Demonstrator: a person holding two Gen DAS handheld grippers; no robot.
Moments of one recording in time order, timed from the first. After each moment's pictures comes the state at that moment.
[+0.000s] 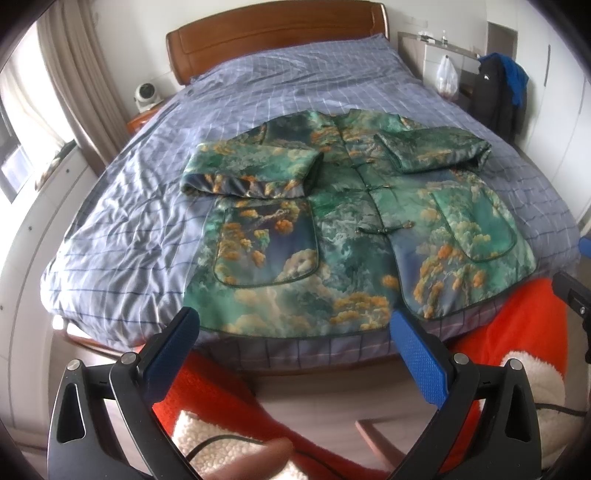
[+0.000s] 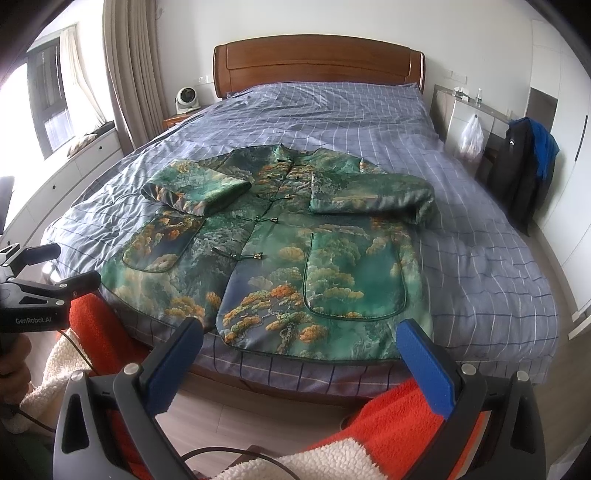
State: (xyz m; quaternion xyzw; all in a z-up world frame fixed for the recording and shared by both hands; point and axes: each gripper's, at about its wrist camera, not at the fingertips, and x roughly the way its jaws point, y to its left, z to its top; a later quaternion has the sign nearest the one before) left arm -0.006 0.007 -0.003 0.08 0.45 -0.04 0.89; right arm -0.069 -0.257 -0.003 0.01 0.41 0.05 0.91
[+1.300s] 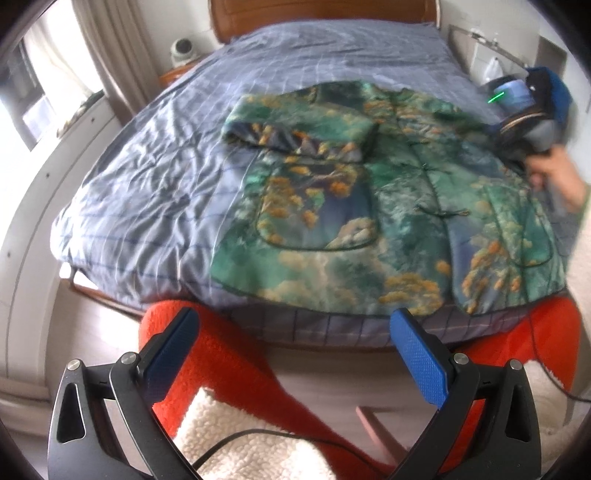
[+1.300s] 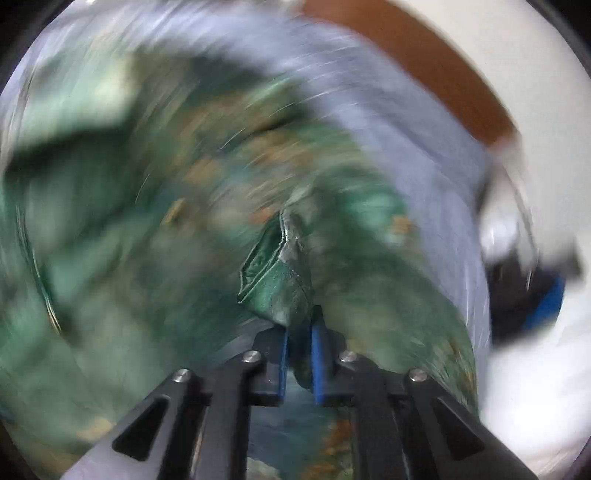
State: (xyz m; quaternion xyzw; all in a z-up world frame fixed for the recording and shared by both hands) left arm 0.009 0.048 -0.034 0.03 0.51 0.03 0.86; right arm 0.268 -0.267 -0.118 -0.25 0.44 0.06 0.86
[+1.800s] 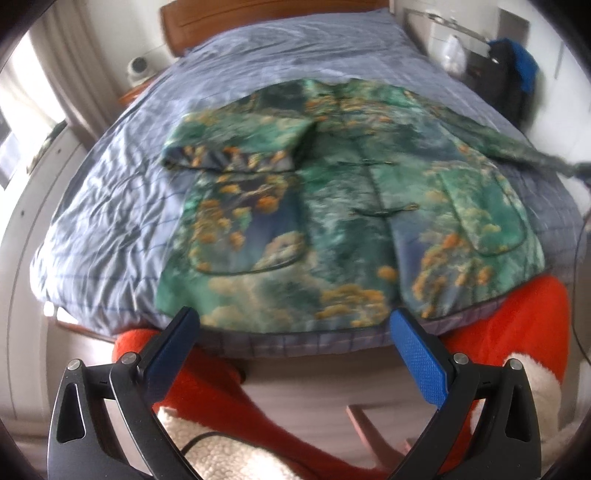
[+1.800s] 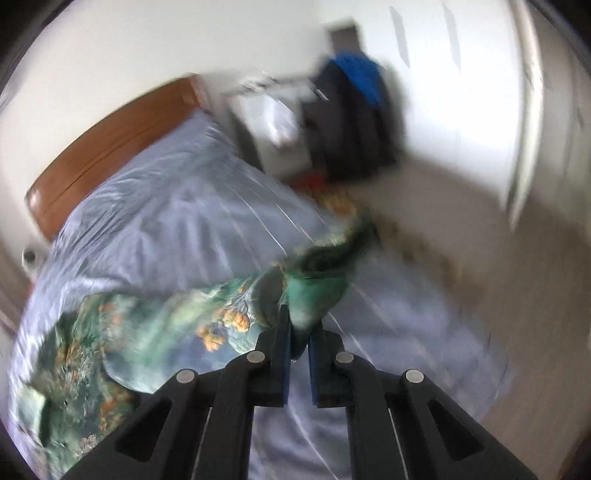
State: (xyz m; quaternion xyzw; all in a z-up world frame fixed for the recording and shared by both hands) left arm 0.024 -0.021 -0.028 0.08 0.50 -0.04 0.86; right arm 0.084 -0.682 -0.080 0.26 0.35 -0.24 0.86
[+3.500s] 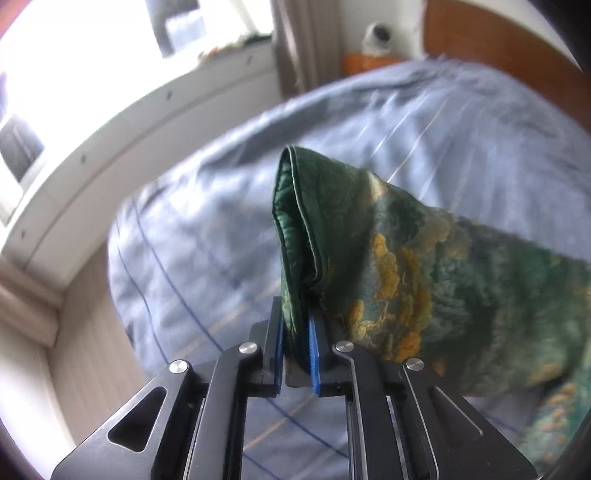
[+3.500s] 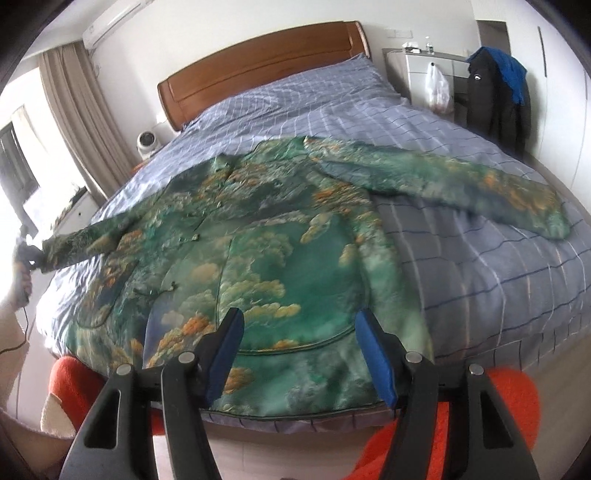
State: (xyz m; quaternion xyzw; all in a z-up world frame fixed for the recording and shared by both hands) left arm 0.266 0.413 -0.102 -0.12 0.47 0.32 0.81; right arm -0.004 -0.355 -0.101 0.15 0.40 0.02 0.90
